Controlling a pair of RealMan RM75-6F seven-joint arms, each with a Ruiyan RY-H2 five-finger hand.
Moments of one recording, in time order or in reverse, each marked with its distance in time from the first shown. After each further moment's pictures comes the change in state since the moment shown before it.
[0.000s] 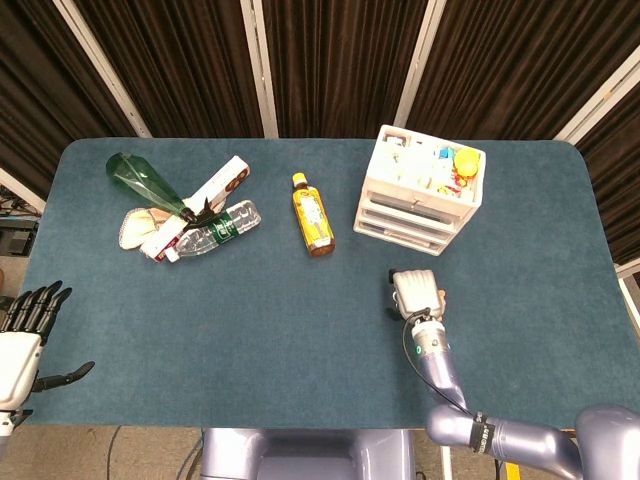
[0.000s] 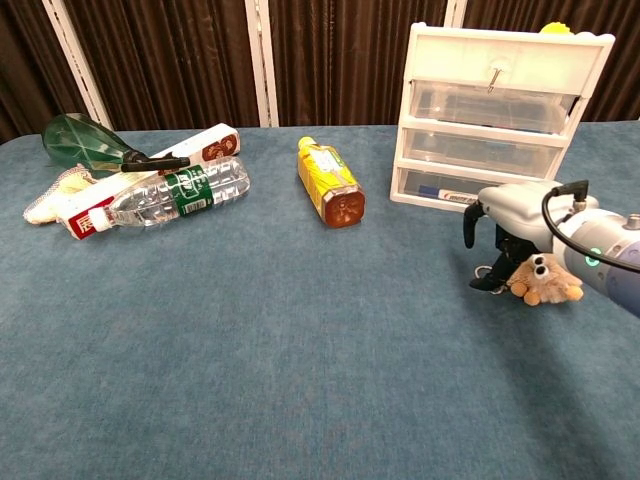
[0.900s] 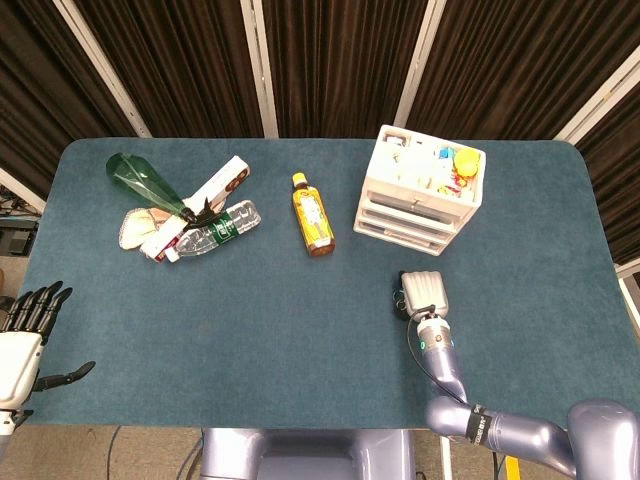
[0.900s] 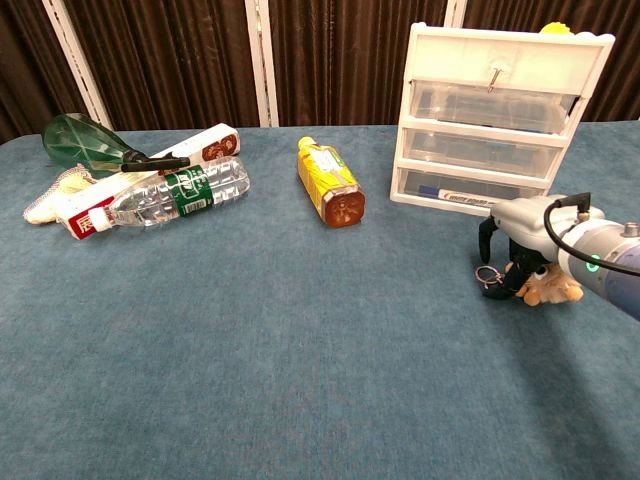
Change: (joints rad) left arm -0.003 0.001 0.000 -0.007 -0.013 -0.008 0.000; right arm 0.033 -0.013 -0.022 0.071 0.107 -0.026 -0.010
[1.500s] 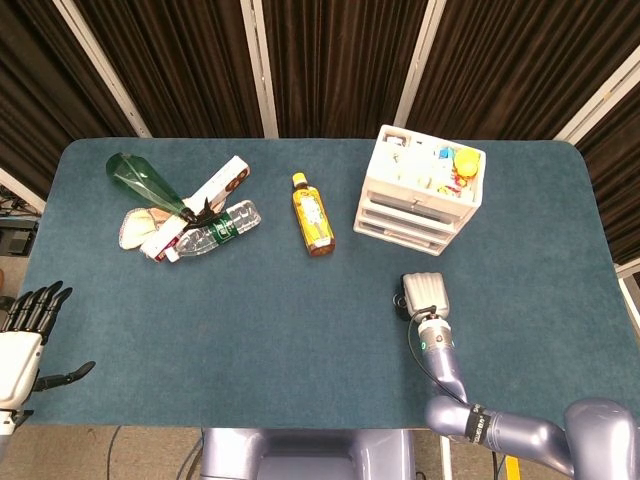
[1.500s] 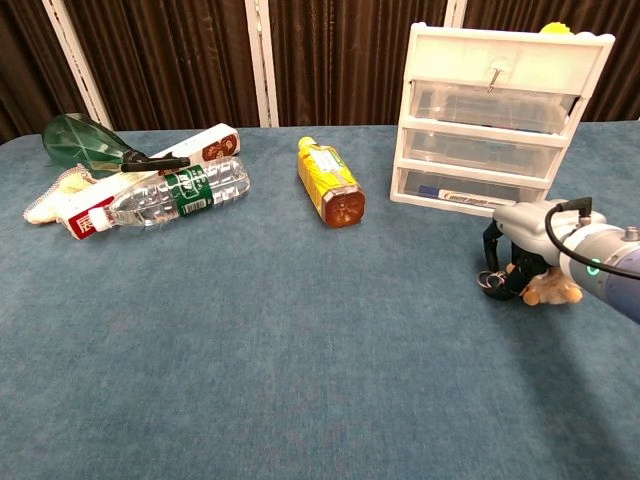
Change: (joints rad) left arm -0.001 0.002 0.000 -0.004 -0.004 -0.002 -0.003; right arm 0.006 -0.007 -0.011 0.024 0.013 0.000 0.016
